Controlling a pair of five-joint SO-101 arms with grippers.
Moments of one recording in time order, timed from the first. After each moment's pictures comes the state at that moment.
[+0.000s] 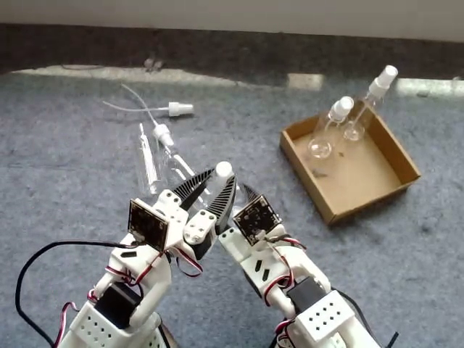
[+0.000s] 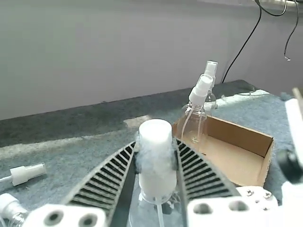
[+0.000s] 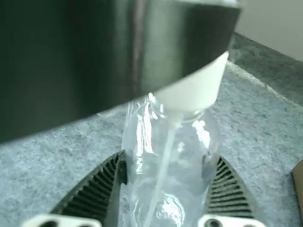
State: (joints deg) left arm 29.6 -101.4 90.2 21.1 11.1; right arm -38.4 -78.5 95.9 10.9 10.3
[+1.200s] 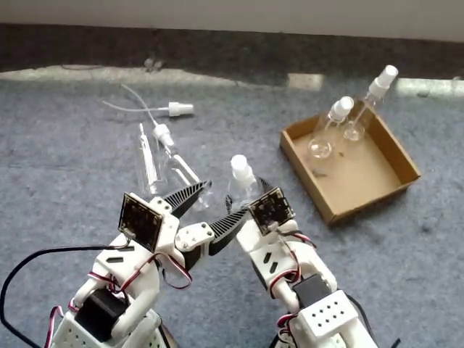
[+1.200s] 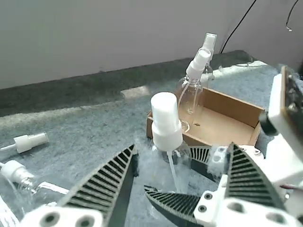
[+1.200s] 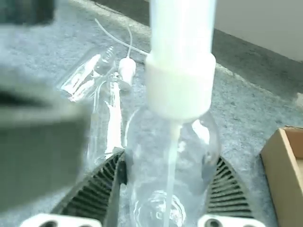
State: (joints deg) left arm 29.6 -102.3 78.4 44.2 11.0; right arm -31.1 -78.5 95.9 10.9 7.8
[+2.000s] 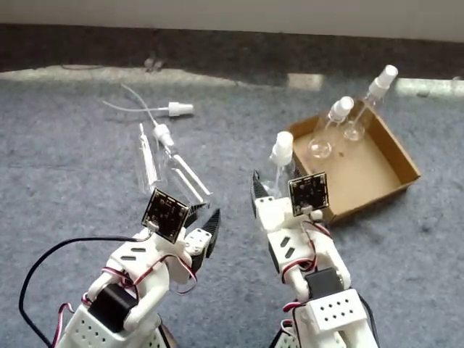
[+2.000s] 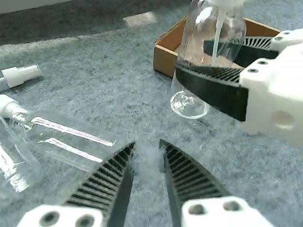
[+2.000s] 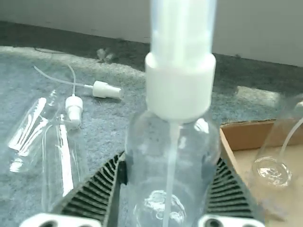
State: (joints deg) left arm 29.7 -102.2 86.2 51.3 11.0; right arm -21.3 -78.5 88.8 11.1 1.0
